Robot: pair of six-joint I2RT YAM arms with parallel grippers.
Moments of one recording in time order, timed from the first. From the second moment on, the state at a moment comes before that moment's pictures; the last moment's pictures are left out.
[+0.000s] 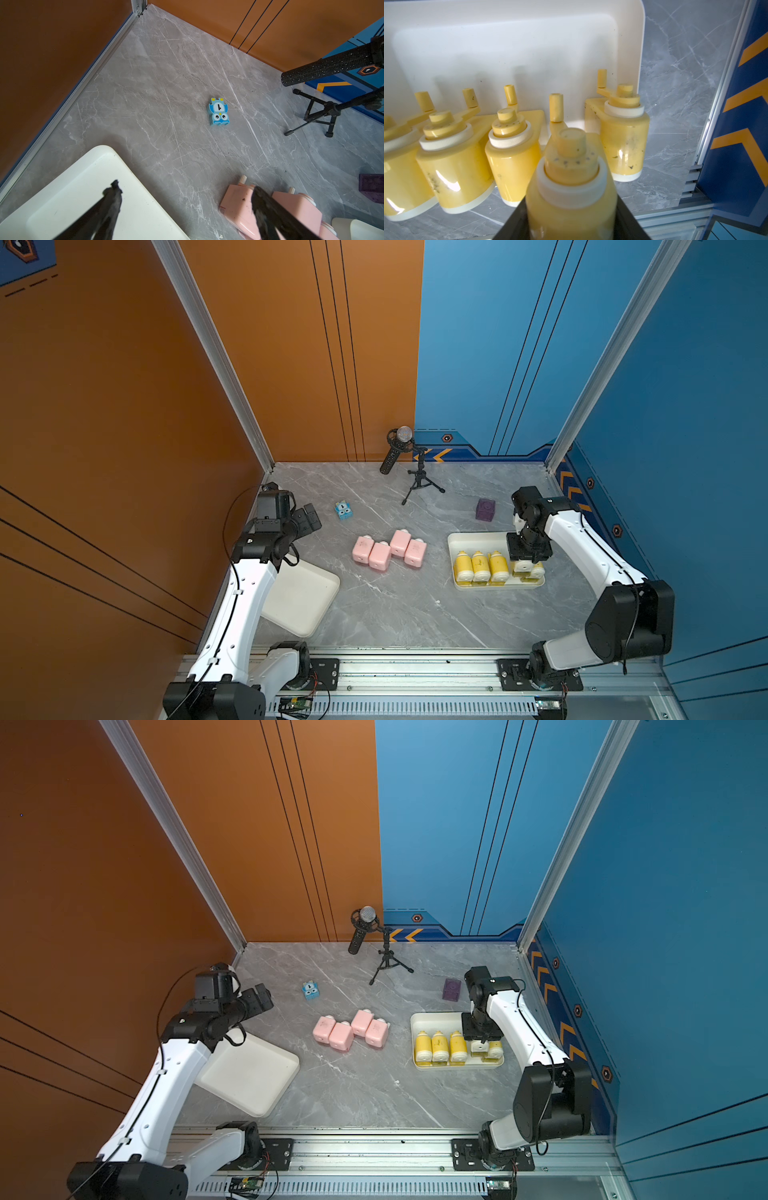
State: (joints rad) left arm 0.02 1.07 1.05 -0.71 -0.09 -0.40; right arm 0.11 1.49 1.22 -1.23 0.10 0.16
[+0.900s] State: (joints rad) left arm 0.02 1.07 1.05 -0.71 -0.09 -0.40; right arm 0.06 1.55 1.18 -1.16 0.03 0.12
